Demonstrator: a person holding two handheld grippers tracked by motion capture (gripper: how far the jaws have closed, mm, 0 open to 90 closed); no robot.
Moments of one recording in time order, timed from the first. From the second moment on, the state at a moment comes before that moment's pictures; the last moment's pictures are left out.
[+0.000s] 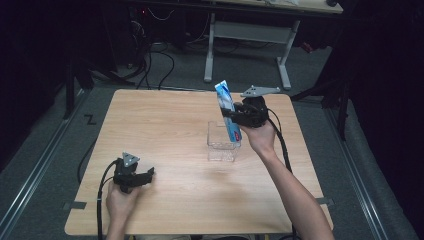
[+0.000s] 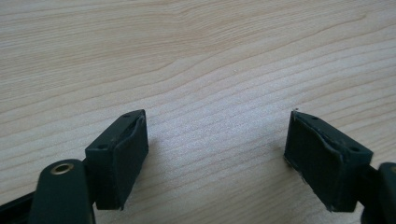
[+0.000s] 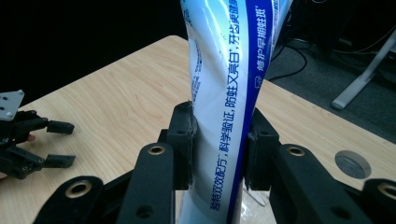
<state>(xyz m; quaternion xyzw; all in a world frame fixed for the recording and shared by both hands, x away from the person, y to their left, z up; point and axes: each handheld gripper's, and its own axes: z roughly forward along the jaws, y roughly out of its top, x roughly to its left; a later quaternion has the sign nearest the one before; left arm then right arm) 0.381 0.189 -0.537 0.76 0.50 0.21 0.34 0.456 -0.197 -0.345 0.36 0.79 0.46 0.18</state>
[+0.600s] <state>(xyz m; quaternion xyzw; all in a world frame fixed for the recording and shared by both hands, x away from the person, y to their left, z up) 0.381 0.189 -0.537 0.76 0.50 0.21 0.34 0.474 -0.197 -0.365 0.39 0.79 0.44 0.19</state>
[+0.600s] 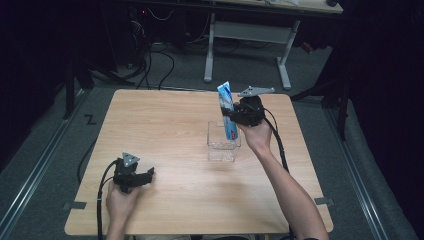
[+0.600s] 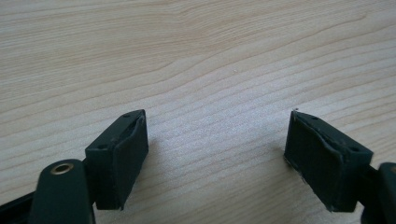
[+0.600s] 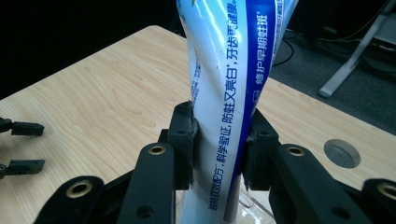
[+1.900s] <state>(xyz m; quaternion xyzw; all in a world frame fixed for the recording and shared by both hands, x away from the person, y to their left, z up) 0.381 0.189 -0.537 0.76 0.50 0.21 0.34 0.476 -0.202 -0.395 0.41 0.79 0.41 0.17</state>
